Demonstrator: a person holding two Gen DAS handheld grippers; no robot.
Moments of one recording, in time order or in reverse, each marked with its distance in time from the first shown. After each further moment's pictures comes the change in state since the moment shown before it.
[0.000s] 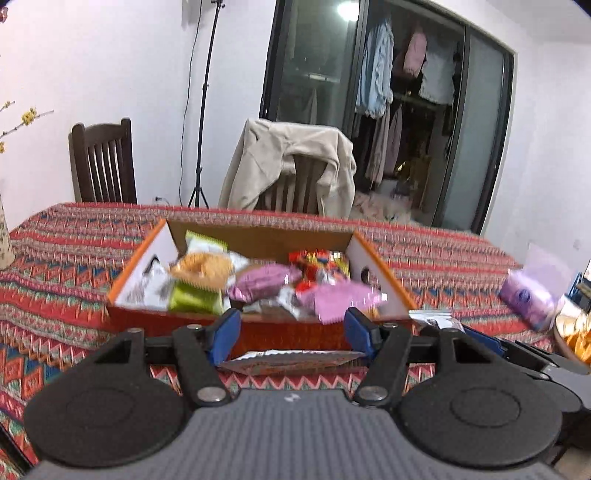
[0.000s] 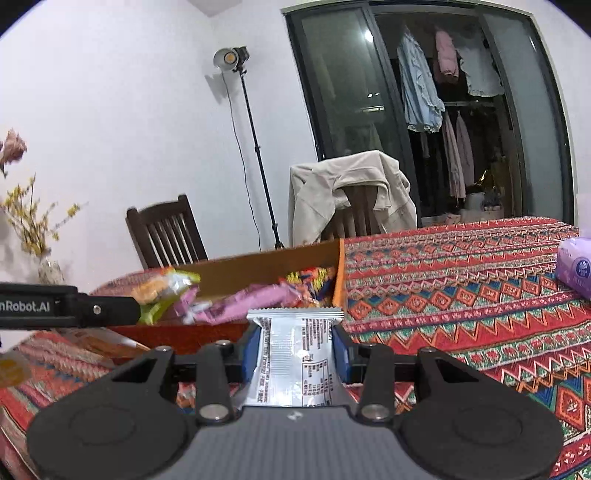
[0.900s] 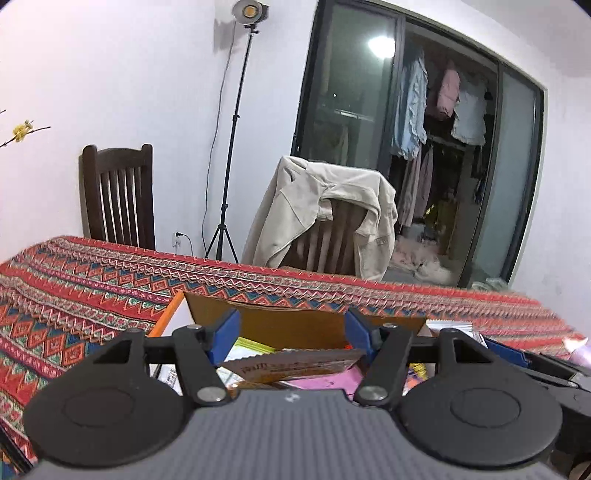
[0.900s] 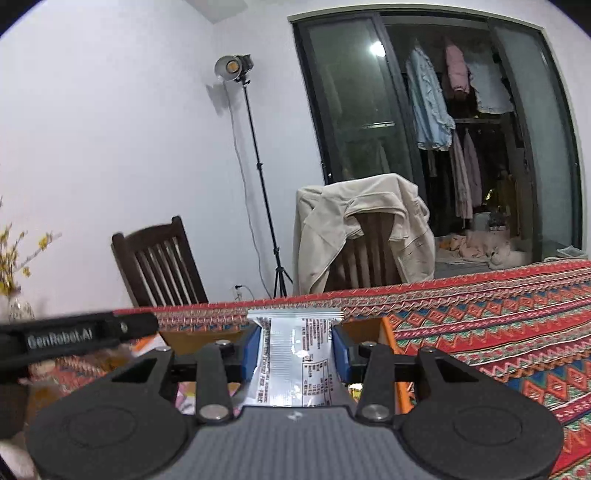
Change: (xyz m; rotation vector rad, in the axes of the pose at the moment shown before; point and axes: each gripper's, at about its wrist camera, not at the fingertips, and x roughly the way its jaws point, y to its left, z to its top) left arm 0.120 0.052 0.059 -0.045 -0.117 0.077; right arm 0.140 0.027 0.066 -0.043 -0.014 -0.015
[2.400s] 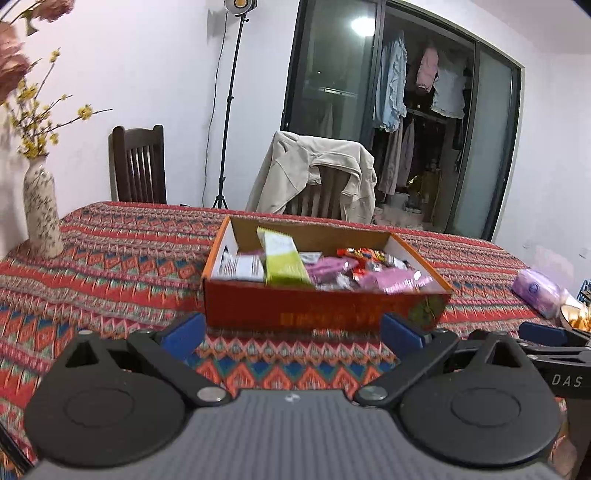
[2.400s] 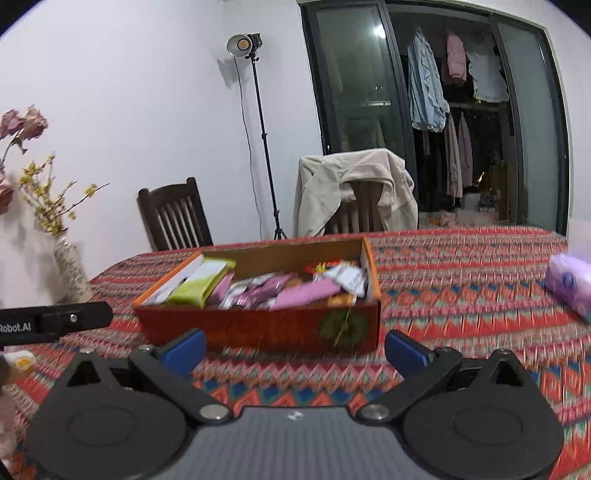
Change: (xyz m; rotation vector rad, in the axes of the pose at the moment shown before) left arm -0.196 0.040 -0.078 0.028 0.077 -0.047; right arm -0.194 0.036 -0.073 -0.002 0.104 -0.017
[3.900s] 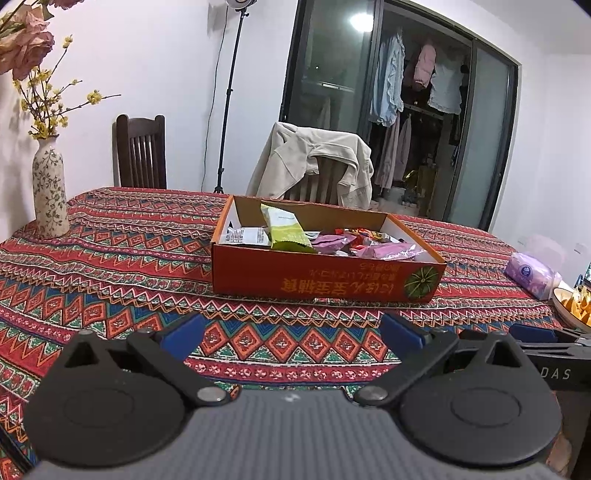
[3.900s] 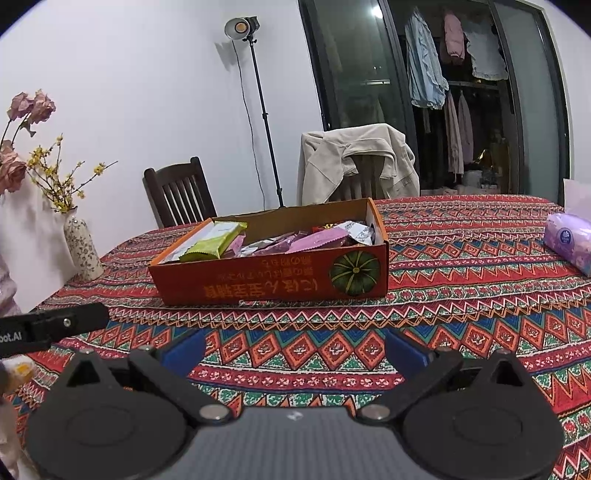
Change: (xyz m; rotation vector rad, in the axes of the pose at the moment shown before) left arm -0.016 0.010 -0.027 -0.005 0.021 -0.014; right arm -0.012 0.008 -0.028 0.018 0.053 0.000
